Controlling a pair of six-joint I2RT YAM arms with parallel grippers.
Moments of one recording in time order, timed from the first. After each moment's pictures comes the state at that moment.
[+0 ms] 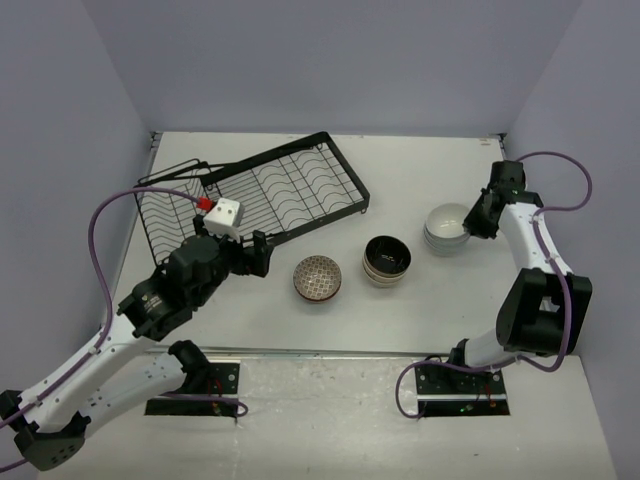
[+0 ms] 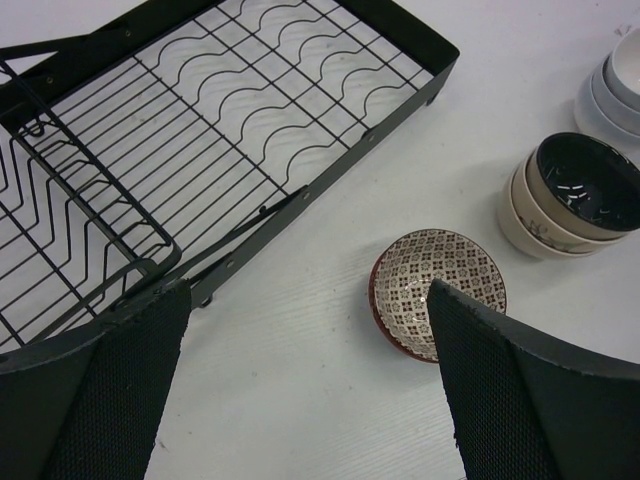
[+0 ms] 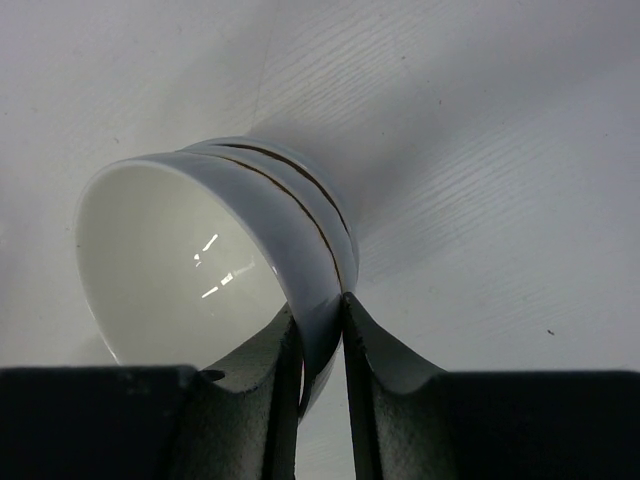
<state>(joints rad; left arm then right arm) -0.77 0.70 0.84 -0.48 -0.38 -0.26 -0.18 1.50 1.16 -0.71 0.07 0.45</state>
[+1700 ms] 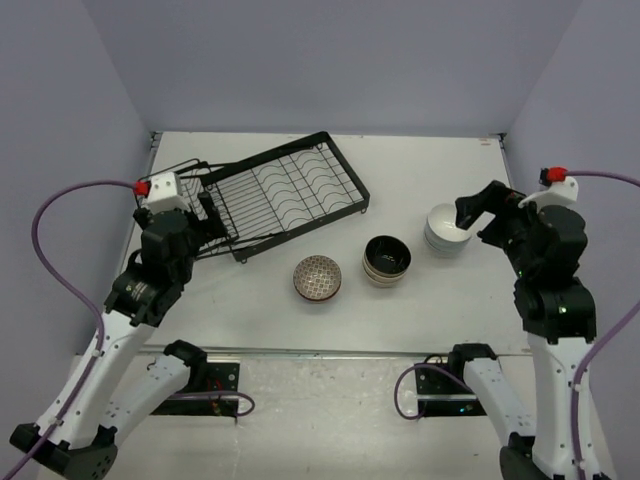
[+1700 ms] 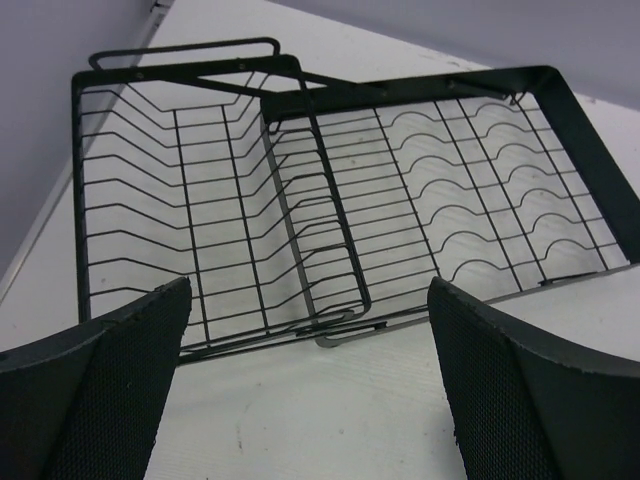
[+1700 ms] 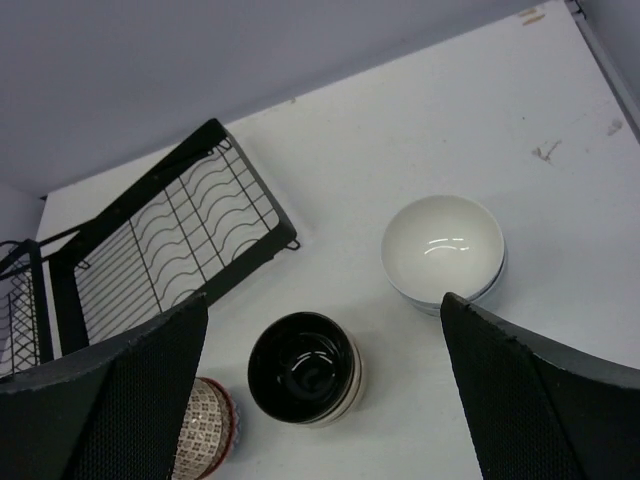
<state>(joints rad) -0.43 0.74 0.90 -0.51 -0.54 -0.35 0.01 0.78 1.17 -0.72 0.01 0.43</state>
